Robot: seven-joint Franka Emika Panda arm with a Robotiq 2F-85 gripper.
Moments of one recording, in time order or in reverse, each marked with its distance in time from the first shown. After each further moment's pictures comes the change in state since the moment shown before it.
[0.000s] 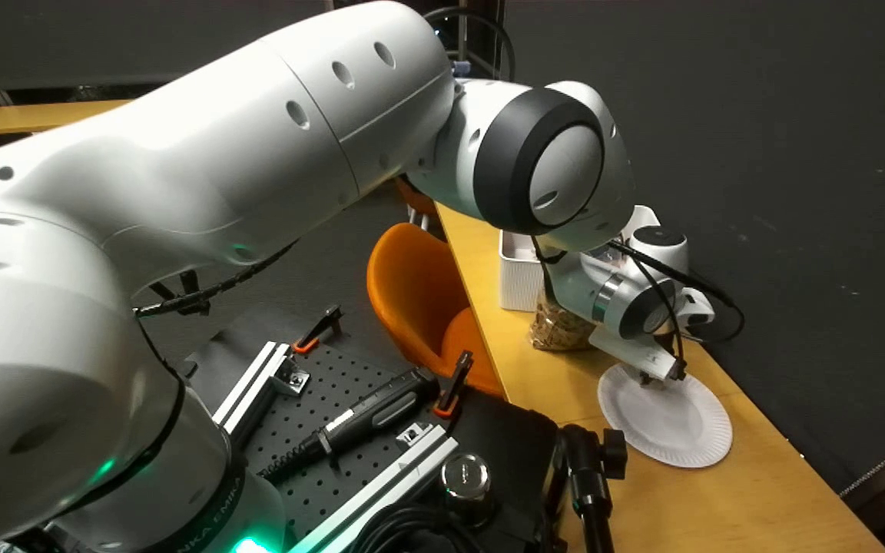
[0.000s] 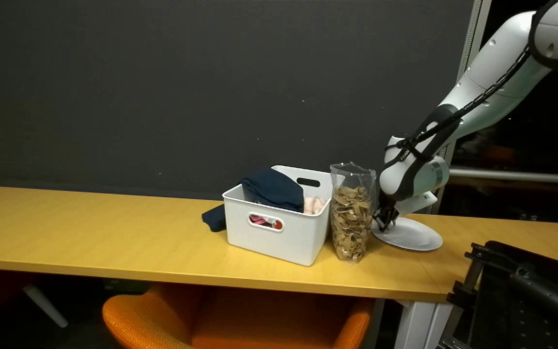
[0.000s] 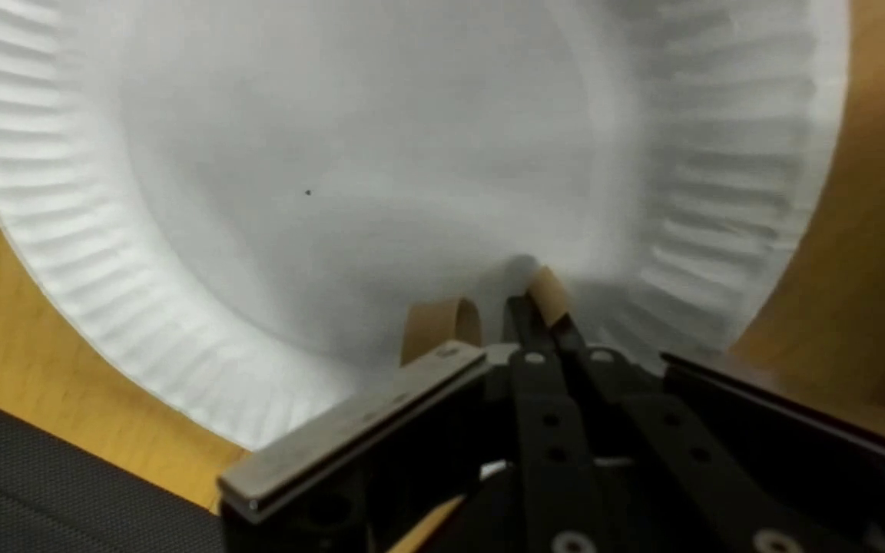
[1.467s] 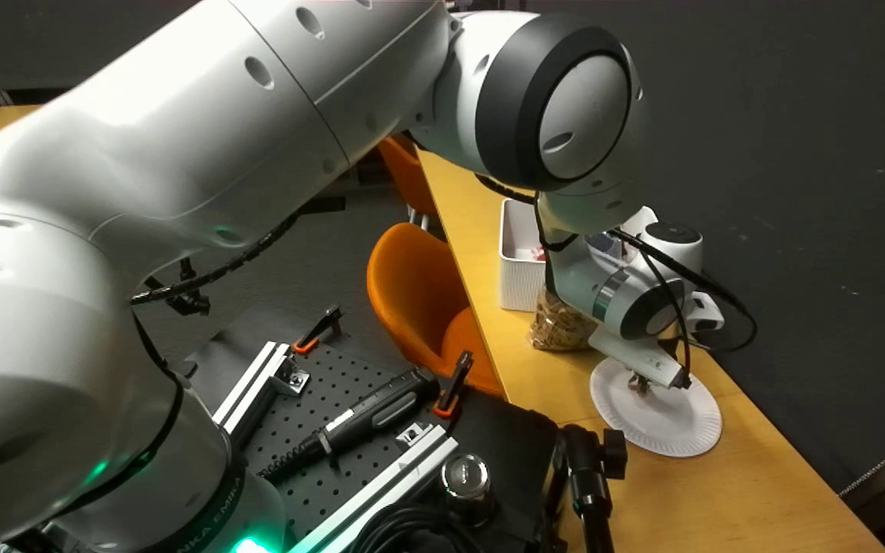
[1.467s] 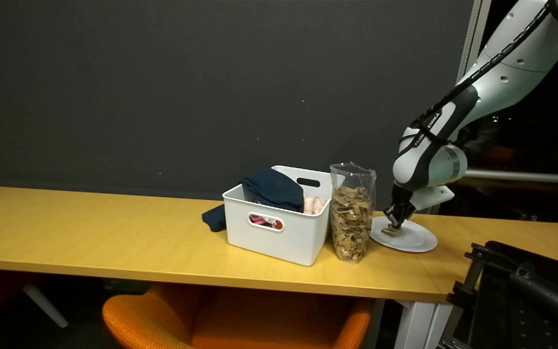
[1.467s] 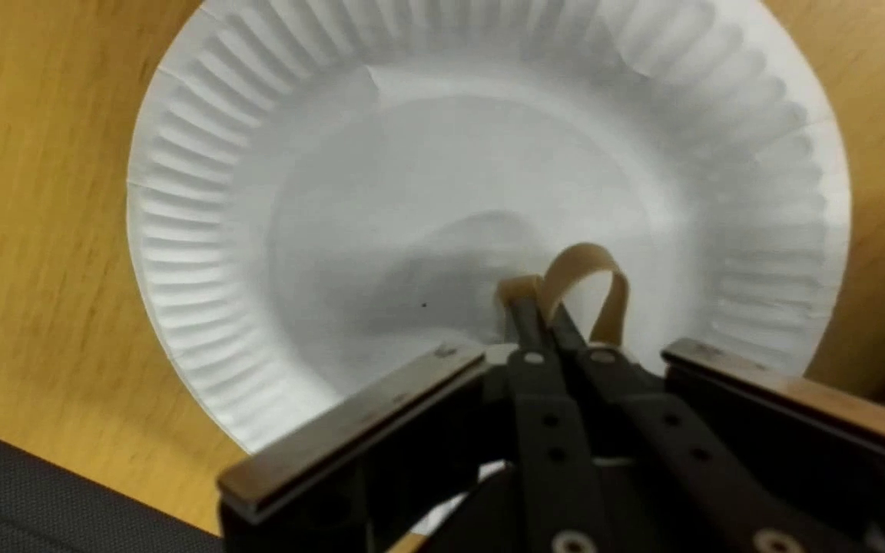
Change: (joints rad) arm -0.049 -0.146 0.034 -0.209 0.009 0.017 -0.047
